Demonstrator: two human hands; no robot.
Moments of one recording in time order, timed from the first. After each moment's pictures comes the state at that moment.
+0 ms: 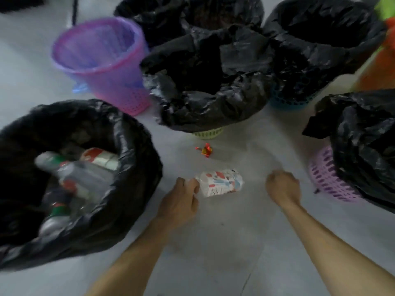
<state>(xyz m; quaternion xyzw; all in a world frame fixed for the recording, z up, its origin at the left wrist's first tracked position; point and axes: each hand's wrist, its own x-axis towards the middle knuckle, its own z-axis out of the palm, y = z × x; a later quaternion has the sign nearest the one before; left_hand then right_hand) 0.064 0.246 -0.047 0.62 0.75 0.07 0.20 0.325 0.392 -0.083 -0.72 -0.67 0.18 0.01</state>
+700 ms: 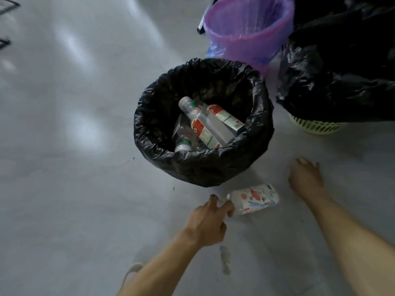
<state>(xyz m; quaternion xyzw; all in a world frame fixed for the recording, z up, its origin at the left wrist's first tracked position) 0.087 0.126 -0.002 0.61 0.74 0.03 0.27 0.262 0.396 -0.029 -0.54 -0.83 0.01 -0.12</state>
